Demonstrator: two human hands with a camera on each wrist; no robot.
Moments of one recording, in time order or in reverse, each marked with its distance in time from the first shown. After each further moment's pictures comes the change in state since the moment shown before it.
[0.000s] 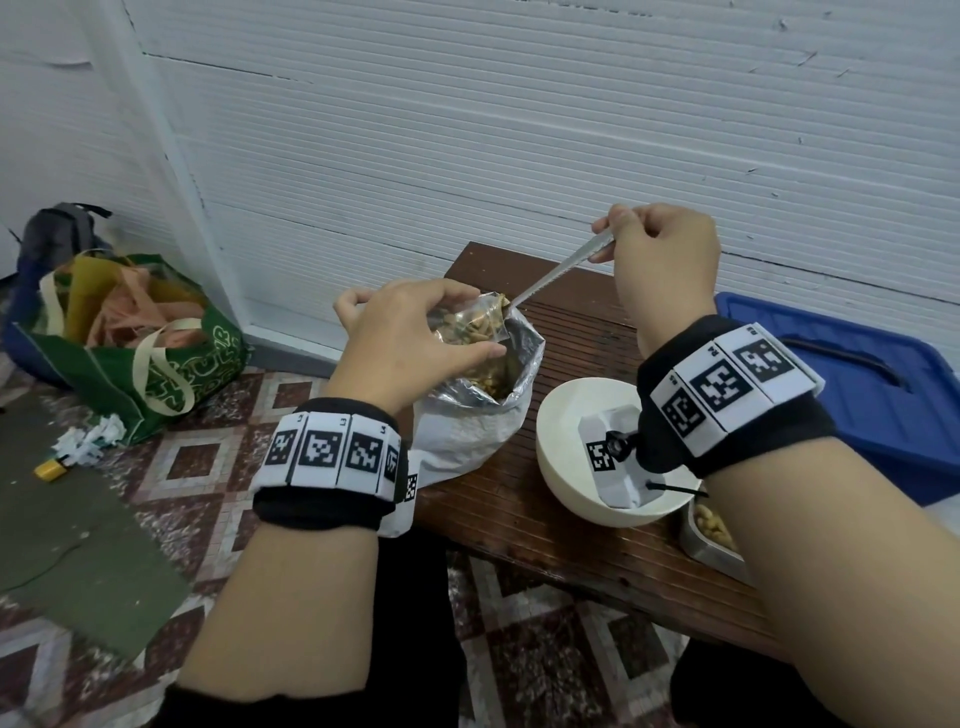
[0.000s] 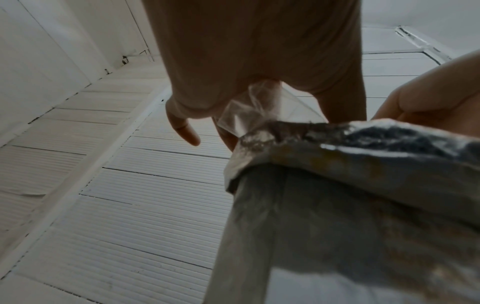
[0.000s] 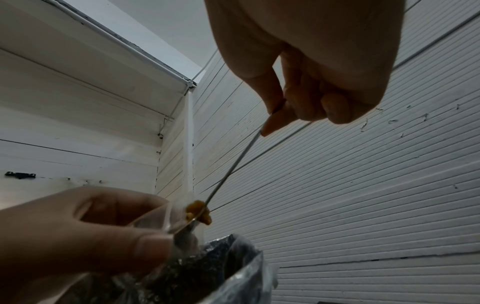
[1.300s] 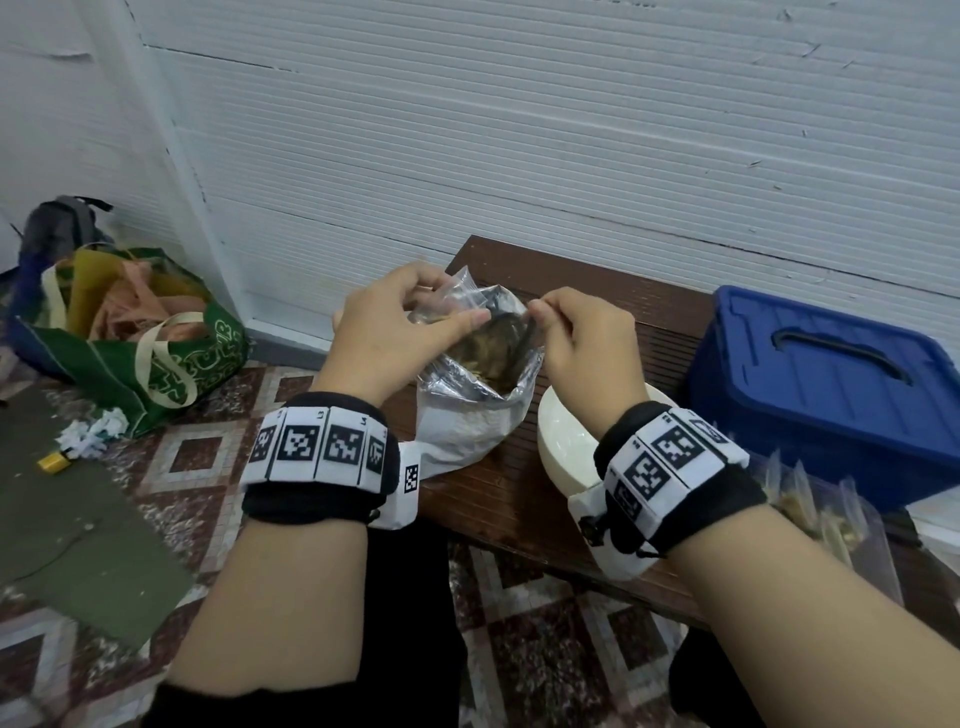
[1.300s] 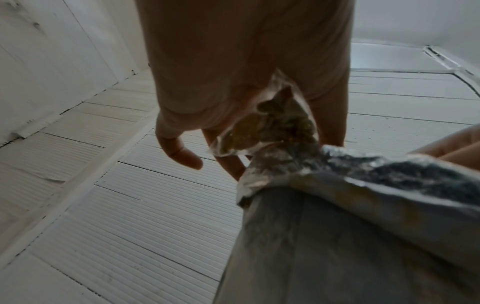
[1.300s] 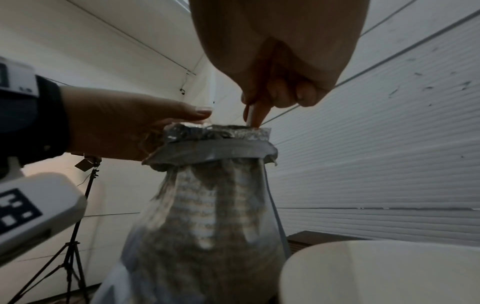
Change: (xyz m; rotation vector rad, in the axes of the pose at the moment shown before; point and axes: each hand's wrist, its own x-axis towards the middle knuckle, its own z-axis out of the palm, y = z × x) left_hand -0.005 -0.010 -0.005 -0.347 -0.013 -0.216; right_hand -0.056 0.041 0.019 -0.307 -0.250 -0.360
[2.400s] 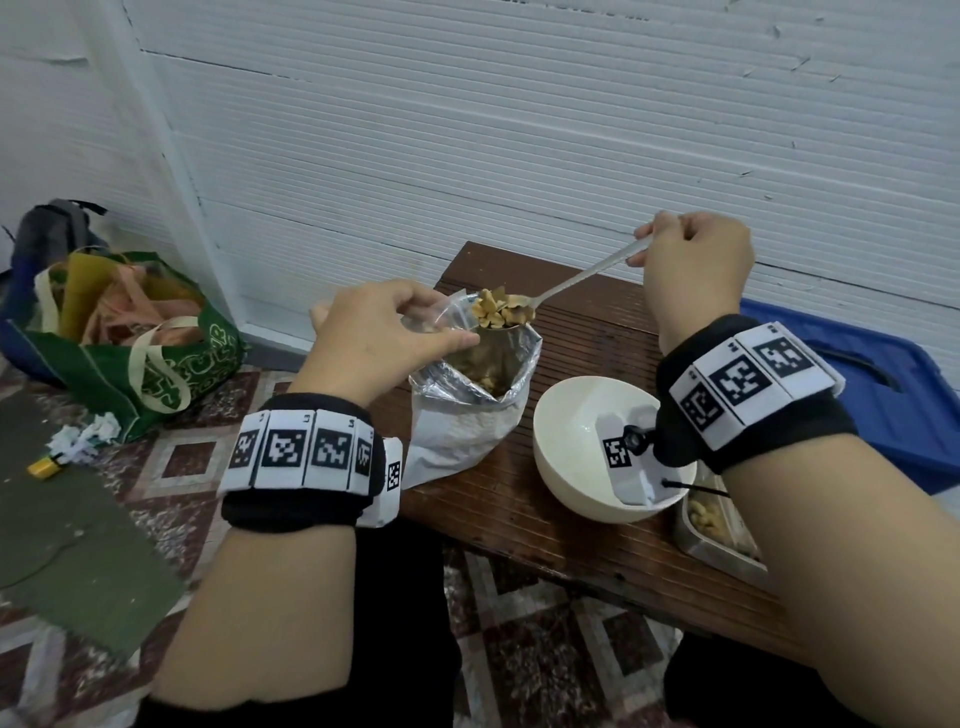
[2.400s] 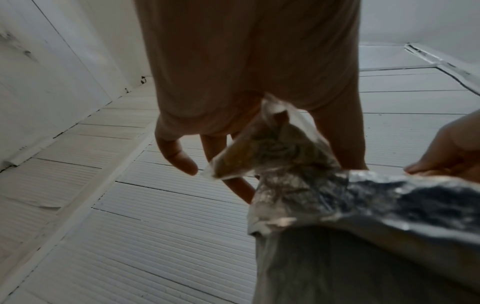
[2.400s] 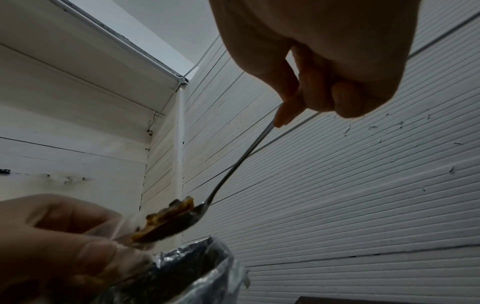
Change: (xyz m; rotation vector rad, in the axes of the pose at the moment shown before) left_hand -0.001 0.008 -0.013 0.179 -0.045 0.032; right_hand 0.057 -0.001 -0.056 0.213 0.349 0.478
